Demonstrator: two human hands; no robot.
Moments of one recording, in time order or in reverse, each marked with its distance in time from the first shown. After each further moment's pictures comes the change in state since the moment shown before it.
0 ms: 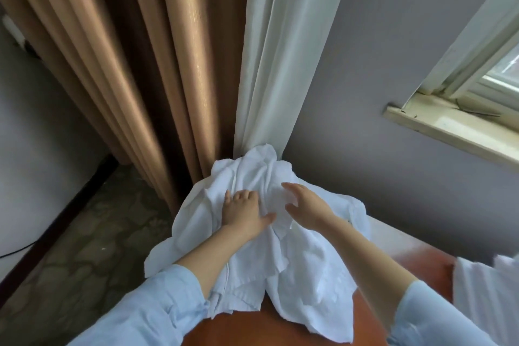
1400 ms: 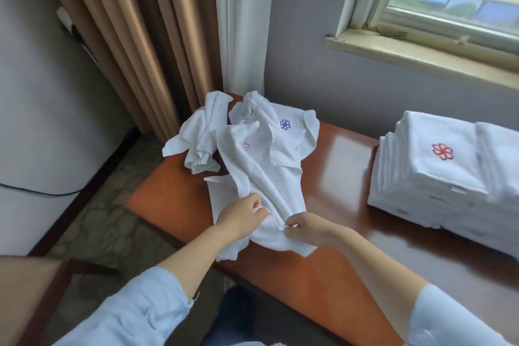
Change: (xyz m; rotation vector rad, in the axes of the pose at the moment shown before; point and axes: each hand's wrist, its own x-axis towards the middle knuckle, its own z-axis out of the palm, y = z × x) left_hand -0.345 0.096 0.092 -0.430 -0.099 0.034; right_hand -0.371 0.076 0.114 0.124 -0.326 -0.006
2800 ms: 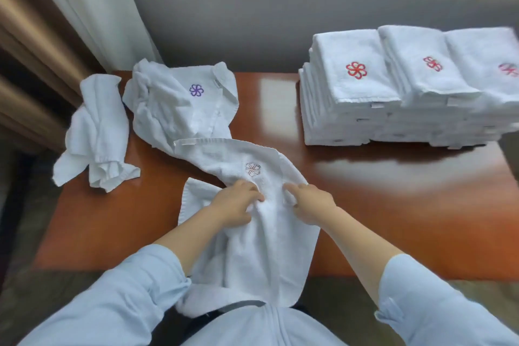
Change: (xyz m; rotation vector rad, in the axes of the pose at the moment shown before) left_hand 0.064 0.042 0.075 0.586 -0.542 0.533; right_hand -0.047 0.091 0.034 -0.122 0.181 0.435
